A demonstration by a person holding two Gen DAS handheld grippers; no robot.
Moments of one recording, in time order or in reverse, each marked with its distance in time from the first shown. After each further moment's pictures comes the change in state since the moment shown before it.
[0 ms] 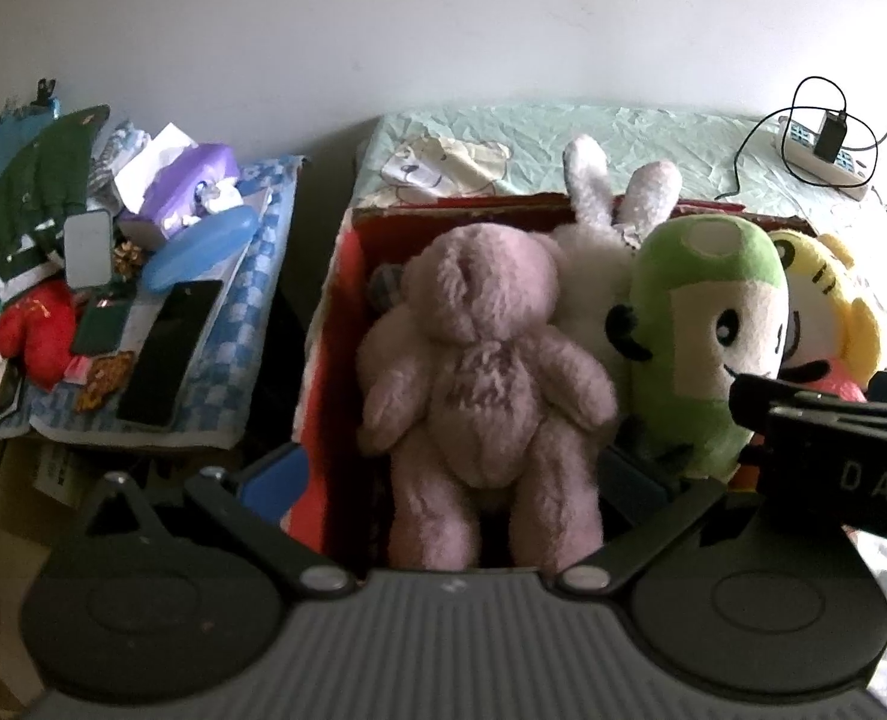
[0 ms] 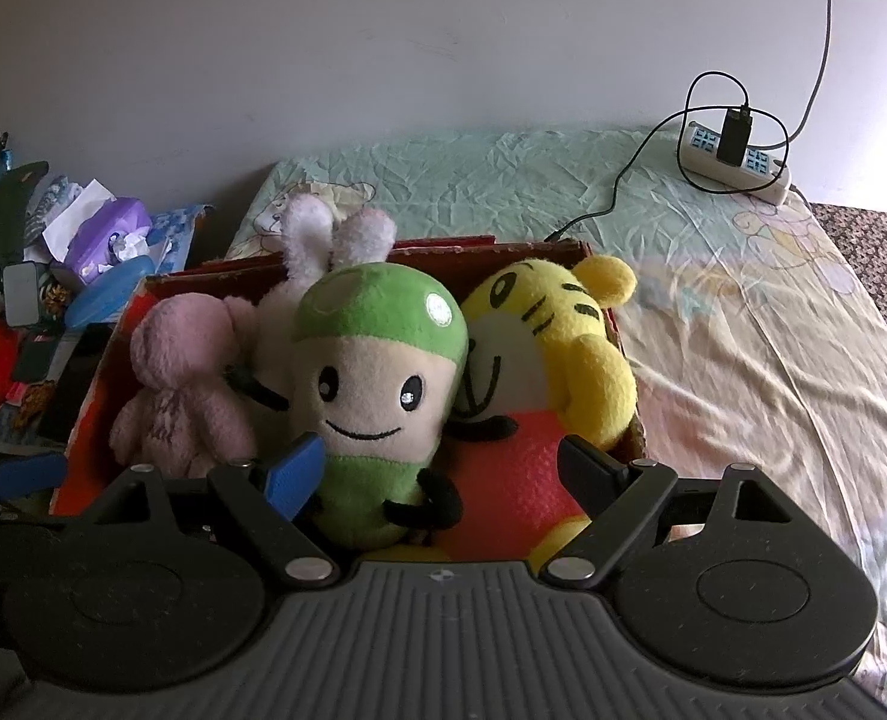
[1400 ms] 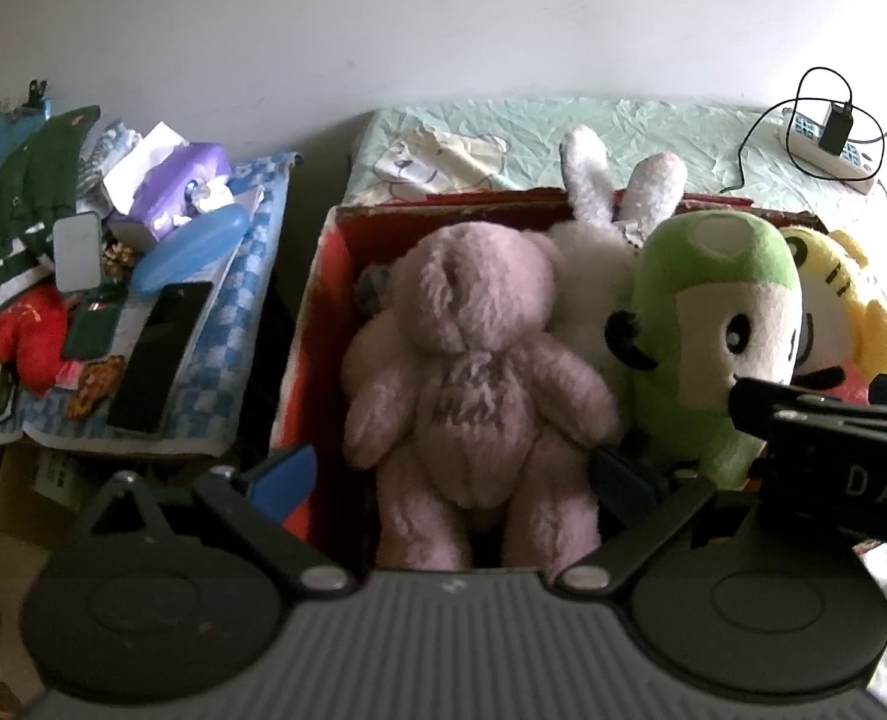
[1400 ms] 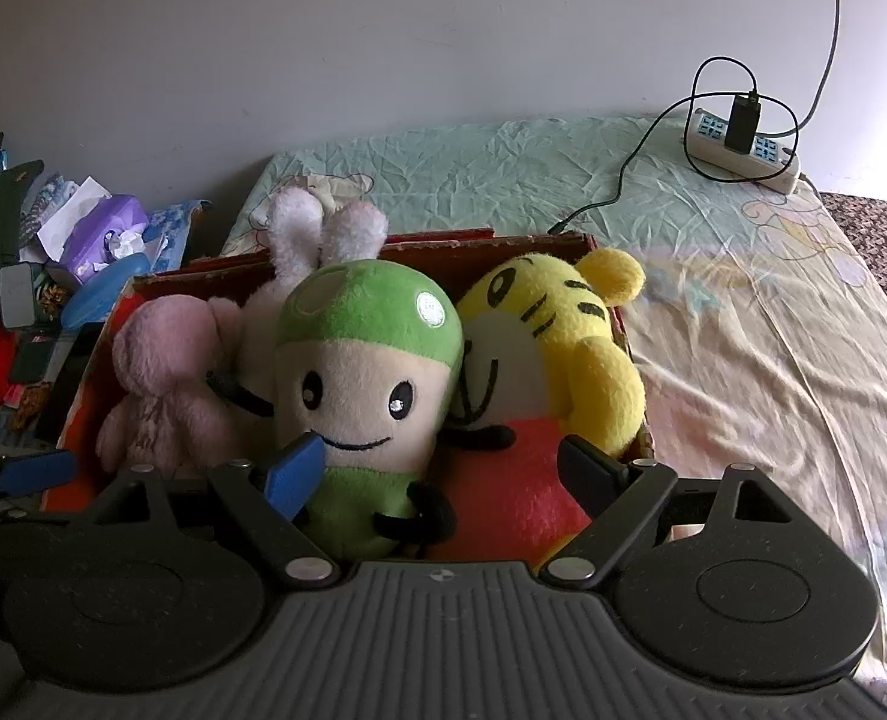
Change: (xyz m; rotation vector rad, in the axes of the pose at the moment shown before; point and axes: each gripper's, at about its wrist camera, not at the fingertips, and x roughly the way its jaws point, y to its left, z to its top) left arm 0.014 -0.005 0.006 0.011 0.011 0.009; right arm 0.013 -0.005 0.003 0.009 0.021 0.010
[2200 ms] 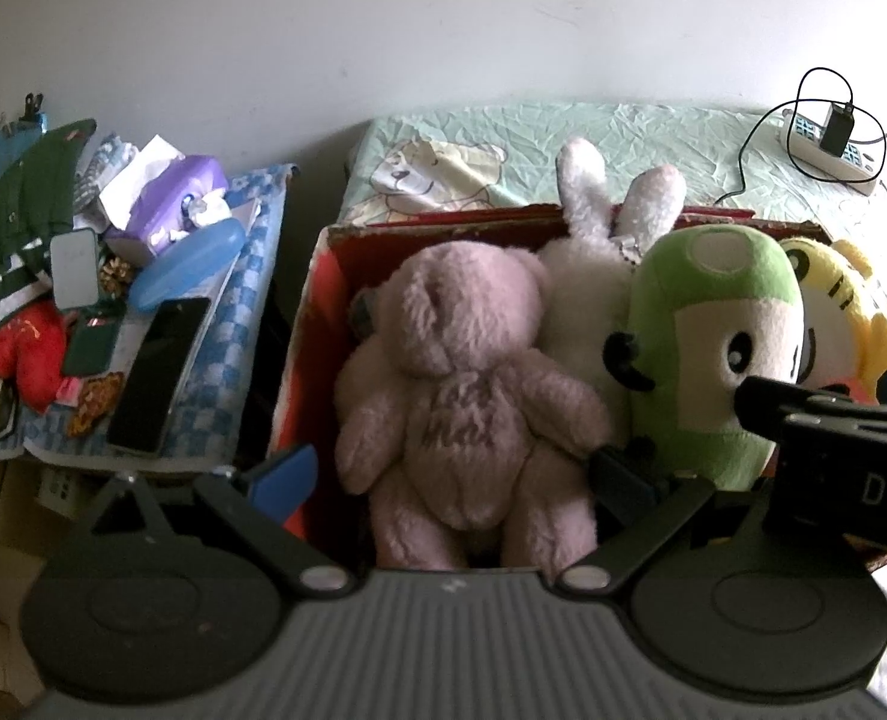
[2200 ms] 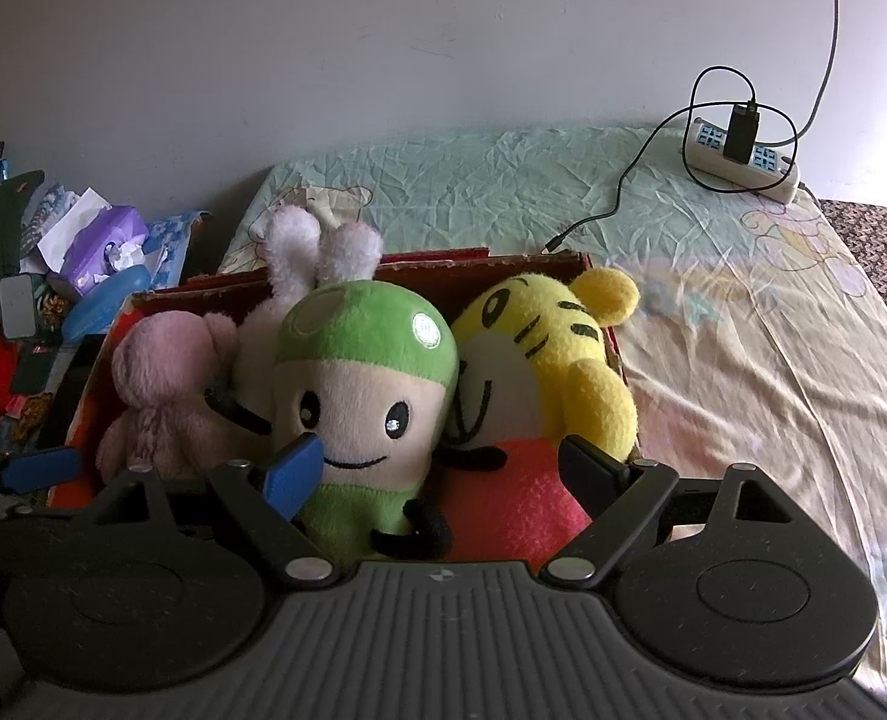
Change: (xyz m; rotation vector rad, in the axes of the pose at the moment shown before) left arm 0.003 -0.003 0.007 0.016 -0.013 0.010; right arm -0.002 -0.002 0.004 0.003 -0.018 0.001
